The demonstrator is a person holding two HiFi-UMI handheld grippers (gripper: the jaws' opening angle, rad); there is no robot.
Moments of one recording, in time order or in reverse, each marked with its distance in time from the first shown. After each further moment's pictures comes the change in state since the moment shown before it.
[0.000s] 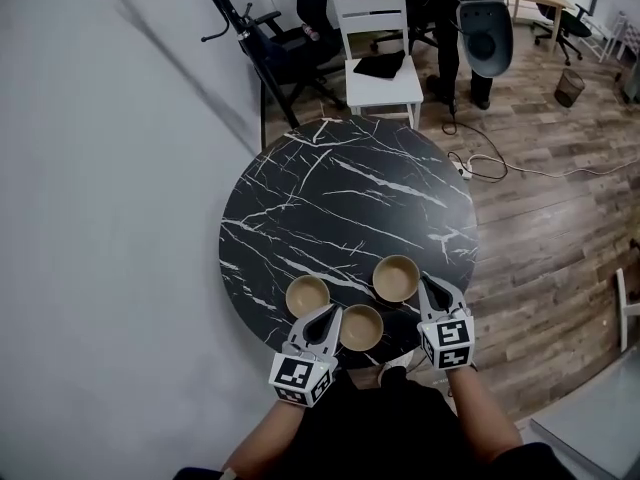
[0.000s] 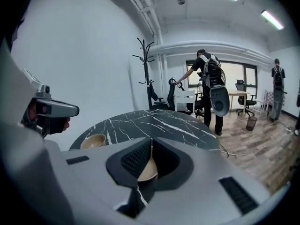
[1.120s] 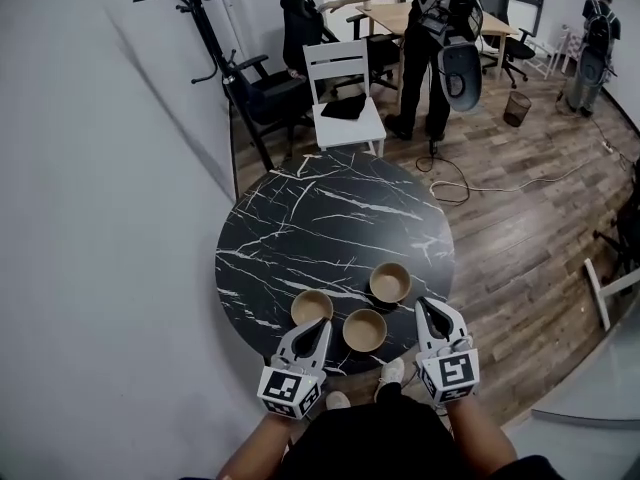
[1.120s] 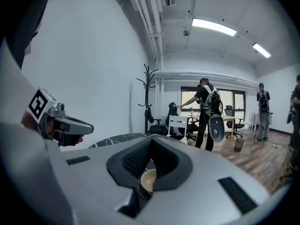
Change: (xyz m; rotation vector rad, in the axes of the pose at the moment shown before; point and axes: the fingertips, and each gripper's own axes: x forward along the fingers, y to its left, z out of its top) left arm -0.076 0.013 0.036 0.046 -0.133 -0.169; right arm -0.116 0.085 0.087 -0.093 -0.267 -0.151
